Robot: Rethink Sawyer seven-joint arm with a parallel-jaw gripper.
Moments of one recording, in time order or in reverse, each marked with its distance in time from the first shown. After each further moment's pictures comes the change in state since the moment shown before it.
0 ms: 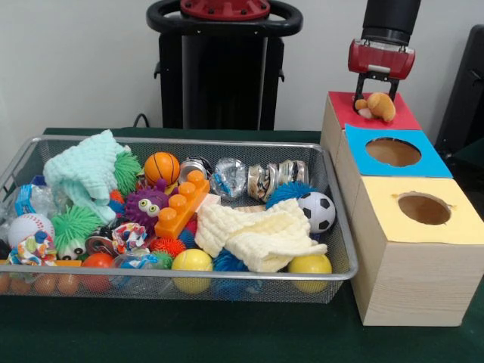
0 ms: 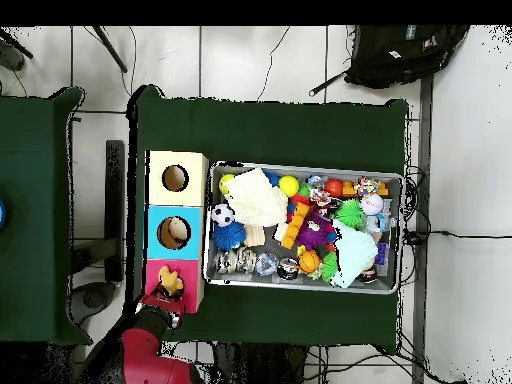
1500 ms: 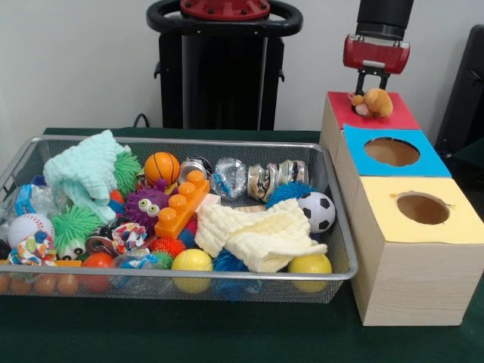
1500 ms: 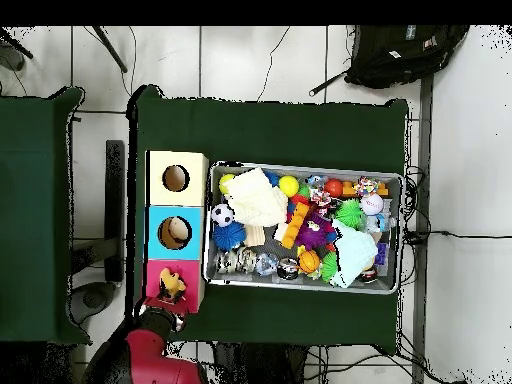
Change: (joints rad) arm -0.068 -0.049 0.037 0.031 -0.052 0.028 0.000
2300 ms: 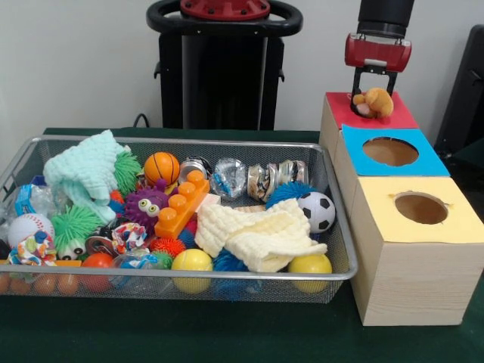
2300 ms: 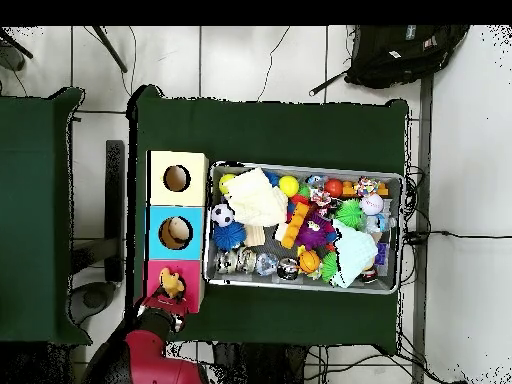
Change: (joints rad) arm -0.017 -0.010 0.014 0.007 -0.007 0.000 0.000
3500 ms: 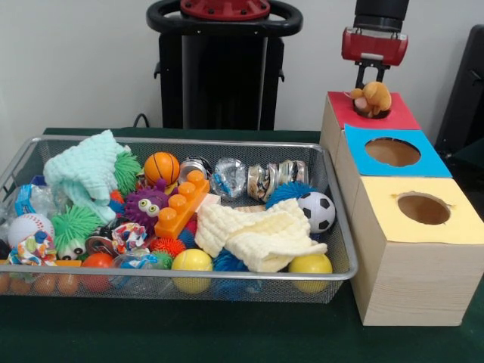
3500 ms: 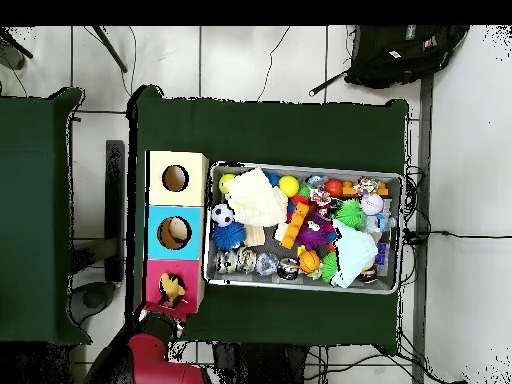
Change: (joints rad) arm -0.028 -0.037 0.013 0.030 -0.014 0.033 0.000
